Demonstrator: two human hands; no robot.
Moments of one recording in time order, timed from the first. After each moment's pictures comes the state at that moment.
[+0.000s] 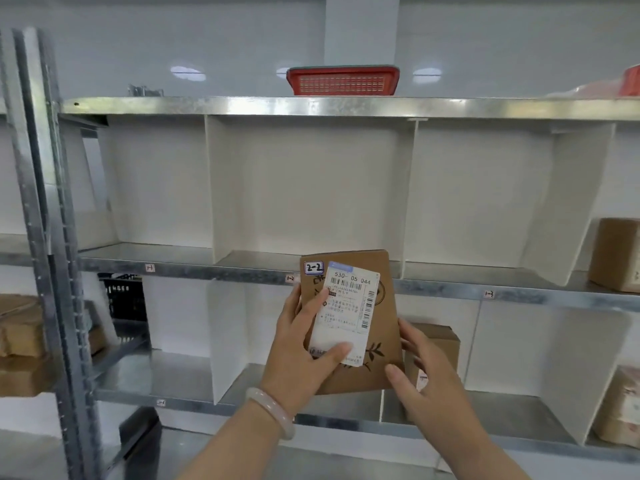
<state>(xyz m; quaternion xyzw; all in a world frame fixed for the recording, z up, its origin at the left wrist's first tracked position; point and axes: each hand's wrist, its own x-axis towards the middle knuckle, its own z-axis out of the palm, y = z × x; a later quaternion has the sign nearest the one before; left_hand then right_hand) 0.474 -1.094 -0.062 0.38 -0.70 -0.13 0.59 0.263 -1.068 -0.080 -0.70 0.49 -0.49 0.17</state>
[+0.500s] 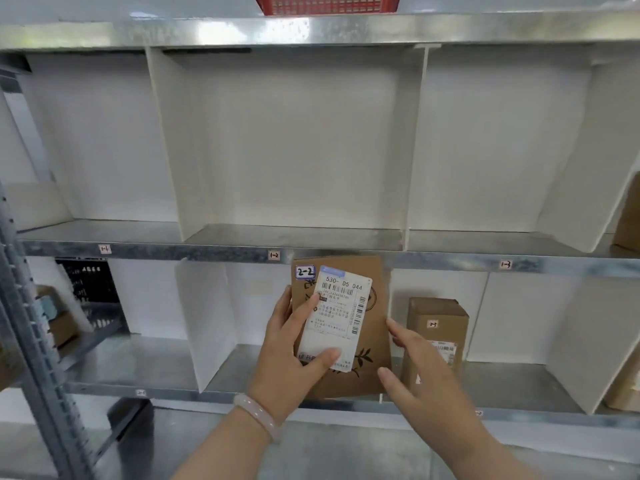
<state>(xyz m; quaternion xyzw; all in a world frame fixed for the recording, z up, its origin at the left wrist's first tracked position) 0.483 -1.163 -0.121 0.39 -0.71 -0.18 0.56 0.261 -1.127 -0.124 -0.72 0.54 -0.41 0.14</state>
